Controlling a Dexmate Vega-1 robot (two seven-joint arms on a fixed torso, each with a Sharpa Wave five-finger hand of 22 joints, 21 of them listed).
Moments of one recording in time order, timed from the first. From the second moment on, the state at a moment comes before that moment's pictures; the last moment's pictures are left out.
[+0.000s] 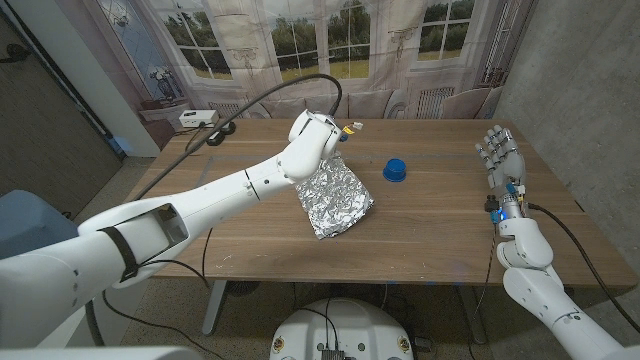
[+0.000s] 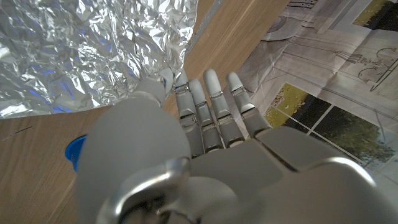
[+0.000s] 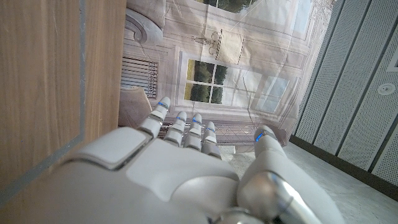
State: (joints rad) left arm 0.30 0.47 1.07 -1.81 1.44 0.57 -1.00; left_hand 1.09 0.10 0.36 -0.15 0.58 1.01 0.10 0.49 0.36 0.46 -0.05 1.00 0.92 0.49 -0.05 0.80 0.87 0.33 0.08 0.63 0.38; right arm -1.18 -0.52 -0.10 -1.43 0.69 0.69 -0.04; right_hand 0.11 0.06 0.34 -0.08 0.18 0.10 -0.02 0.19 0.18 0.13 -0.01 0.20 0.20 0.09 0.01 0.22 0.20 0.15 0.14 0.22 0.18
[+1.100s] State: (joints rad) left arm 0.35 0.42 0.95 -1.65 1.63 0.51 -0.80; left_hand 1.06 0.10 0.33 -0.13 0.60 0.93 0.03 0.60 0.36 0.45 -0.10 0.96 0.94 0.46 -0.05 0.87 0.95 0.32 0.07 0.68 0.38; right arm -1.15 -0.52 -0.12 -1.42 0.64 0.66 -0.09; right_hand 0.11 0.06 0.34 -0.08 0.18 0.10 -0.02 0.19 0.18 0.14 -0.02 0.20 0.20 0.09 0.01 0.21 0.20 0.15 0.14 0.22 0.18
